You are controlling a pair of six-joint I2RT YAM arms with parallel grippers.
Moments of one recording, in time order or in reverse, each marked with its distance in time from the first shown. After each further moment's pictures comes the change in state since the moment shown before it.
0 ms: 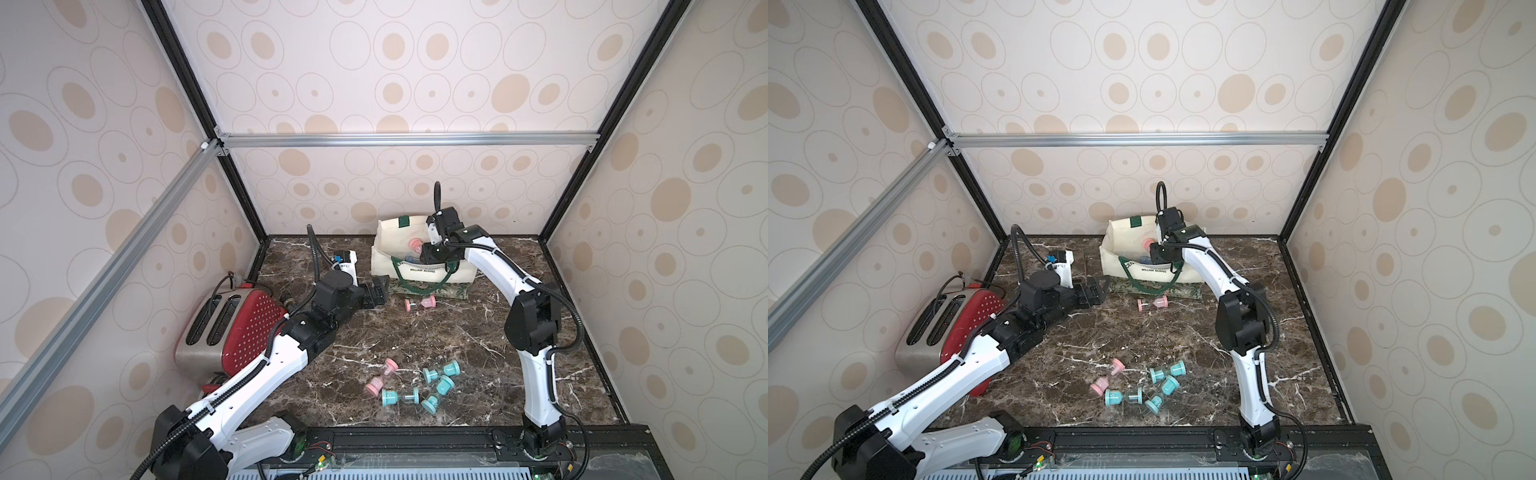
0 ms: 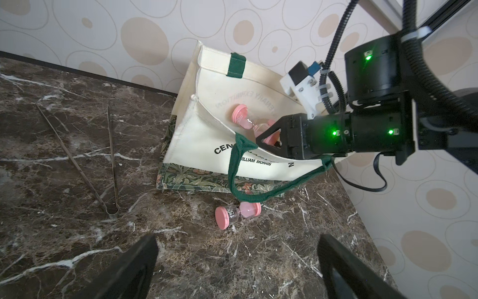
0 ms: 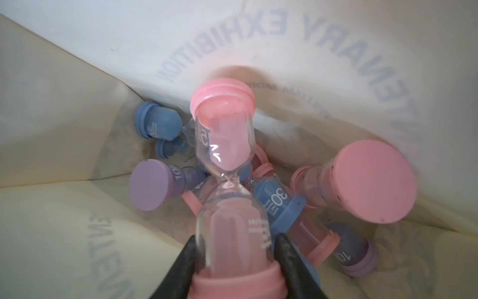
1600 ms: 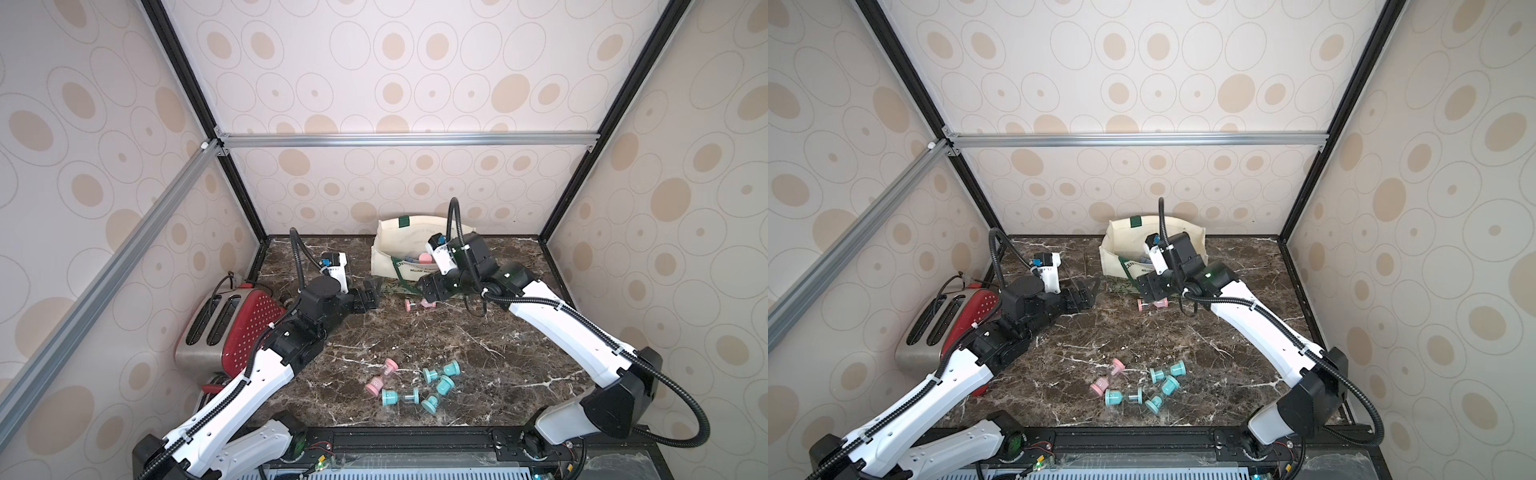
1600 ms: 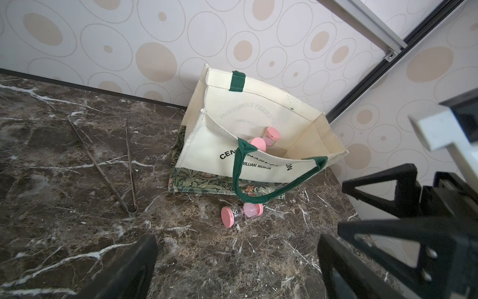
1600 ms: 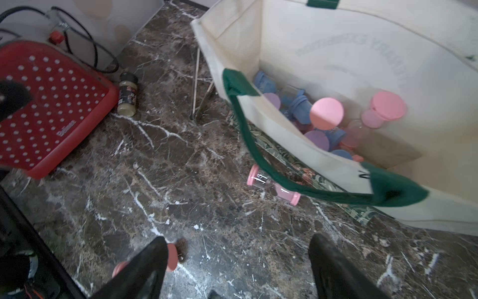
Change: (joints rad) left arm 0.000 -0.144 -0.012 -0.106 -0.034 0.039; right arm 0.265 -0.718 -0.624 0.109 0.021 -0.075
